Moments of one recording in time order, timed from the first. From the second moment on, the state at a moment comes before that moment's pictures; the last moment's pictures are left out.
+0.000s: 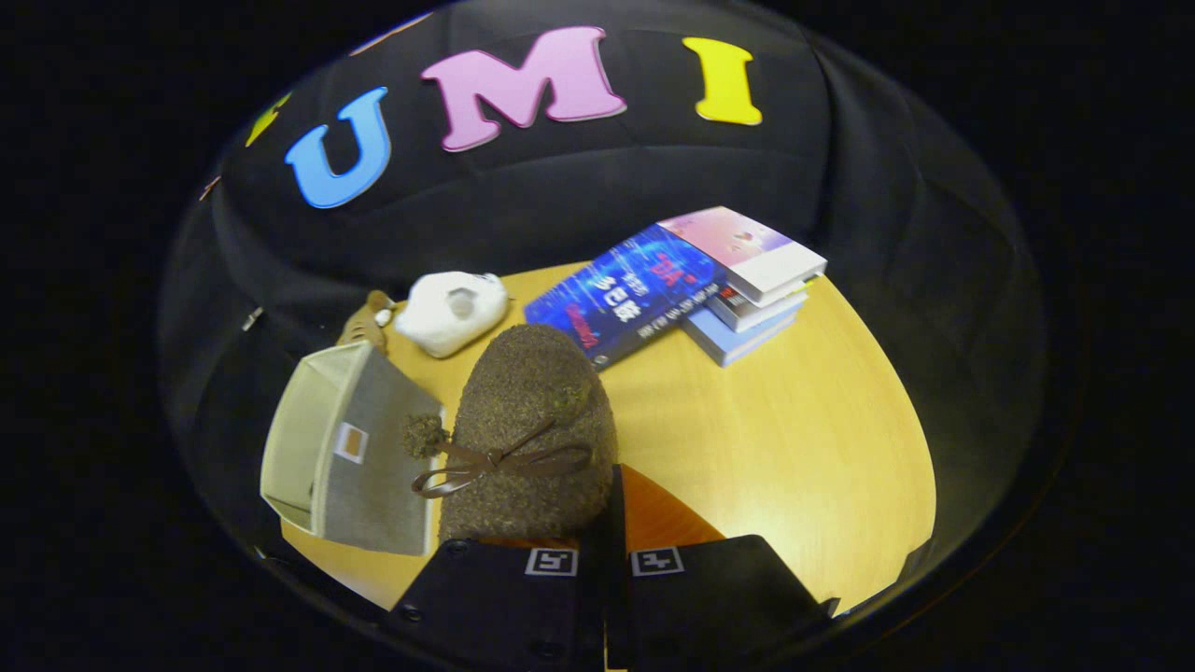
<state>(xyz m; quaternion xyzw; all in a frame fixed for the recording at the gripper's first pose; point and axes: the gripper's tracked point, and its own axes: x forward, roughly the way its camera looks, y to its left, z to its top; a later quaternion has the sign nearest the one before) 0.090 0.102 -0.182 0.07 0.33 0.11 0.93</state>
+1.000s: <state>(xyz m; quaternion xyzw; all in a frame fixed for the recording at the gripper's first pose) 0.099 0.353 -0.203 0.00 0.38 0.09 0.92</state>
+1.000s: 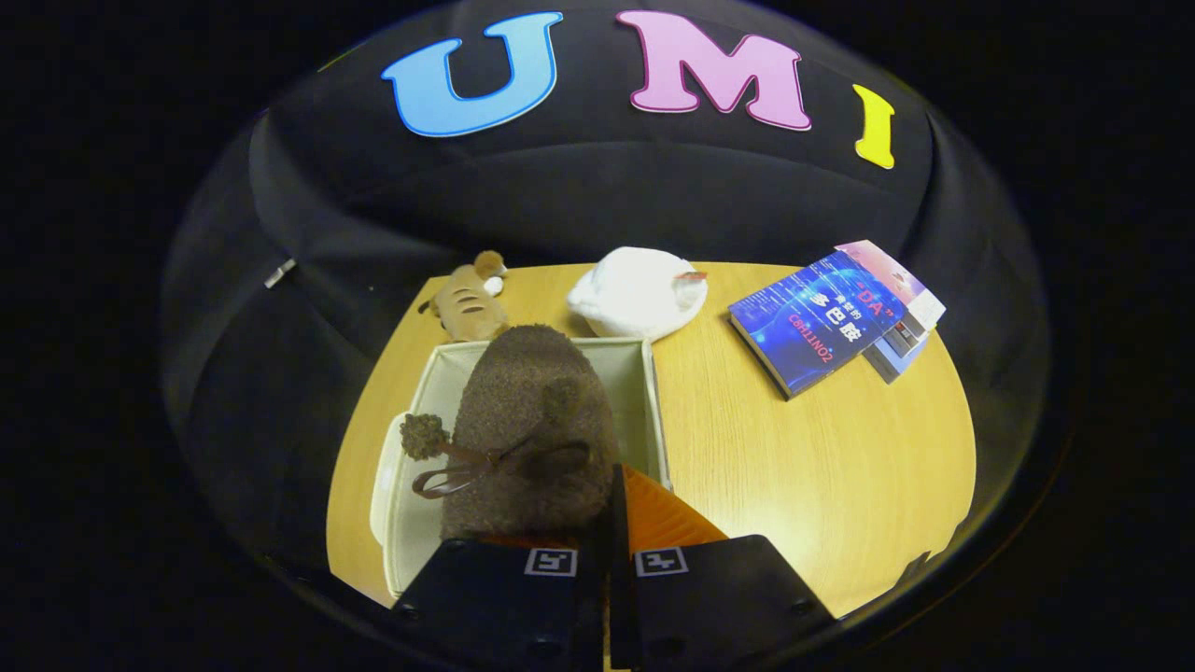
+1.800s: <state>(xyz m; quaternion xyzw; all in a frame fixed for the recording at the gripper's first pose) 0.067 0.357 -0.178 -0.02 0.35 0.14 0.93</state>
